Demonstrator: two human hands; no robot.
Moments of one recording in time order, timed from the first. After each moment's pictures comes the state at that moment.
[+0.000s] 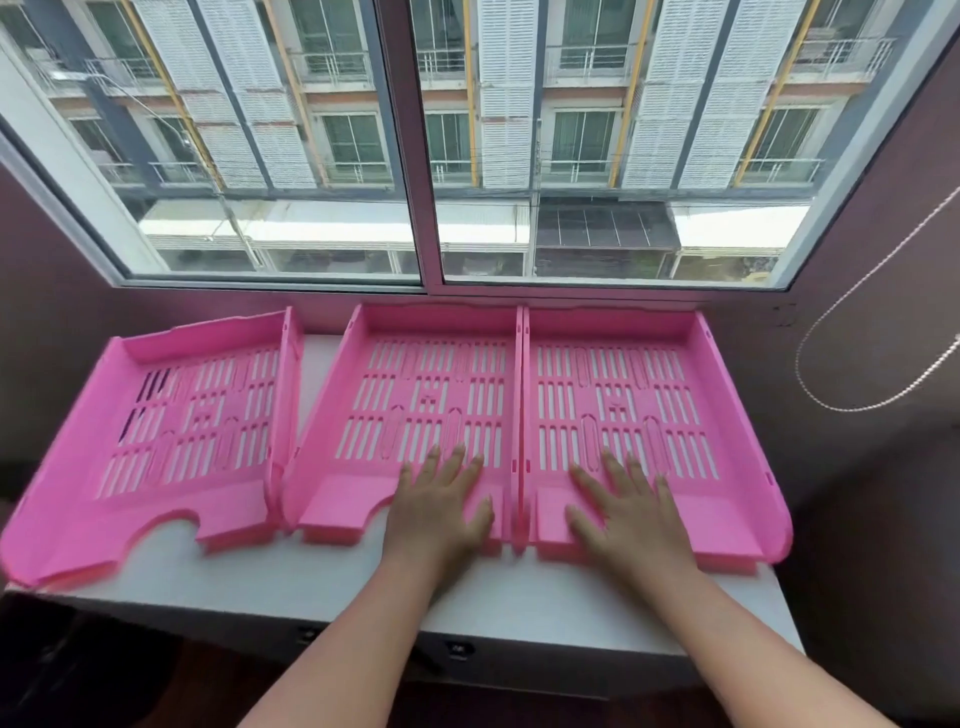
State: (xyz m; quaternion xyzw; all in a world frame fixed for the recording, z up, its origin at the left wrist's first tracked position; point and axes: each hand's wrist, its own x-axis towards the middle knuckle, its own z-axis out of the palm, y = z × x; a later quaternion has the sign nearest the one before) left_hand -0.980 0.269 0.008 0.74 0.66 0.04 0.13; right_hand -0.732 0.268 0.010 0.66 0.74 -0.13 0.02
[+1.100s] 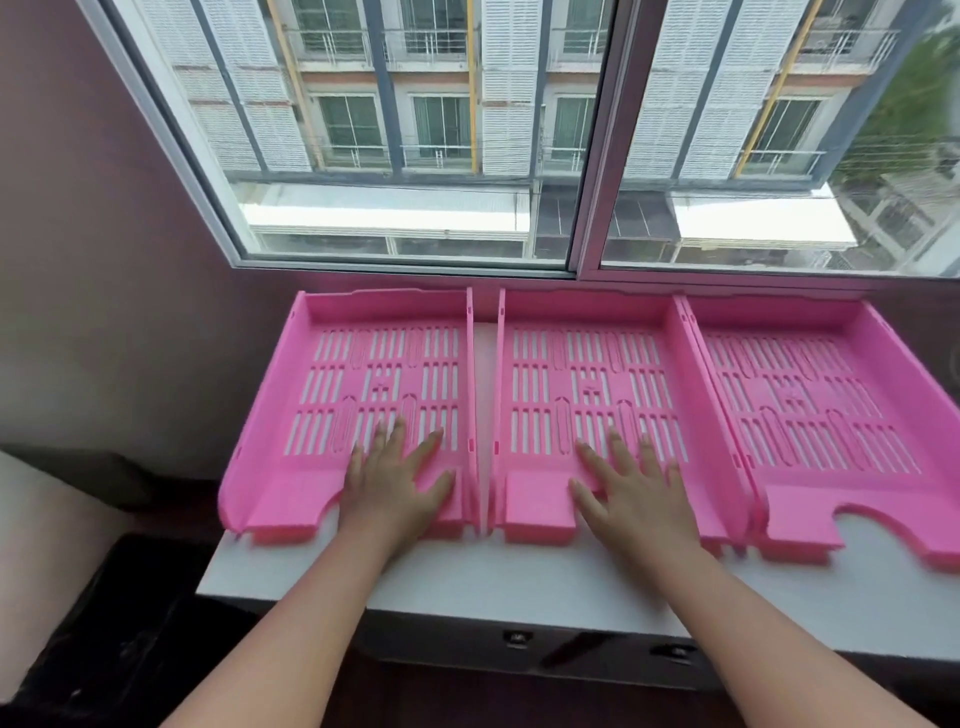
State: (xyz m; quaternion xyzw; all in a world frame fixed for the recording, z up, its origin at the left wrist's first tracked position) left_hand -1.253 0.289 0.006 0.69 0.71 0.05 0.14; right_hand -0.963 0.283 0.016 0.68 0.72 -0.11 0.05
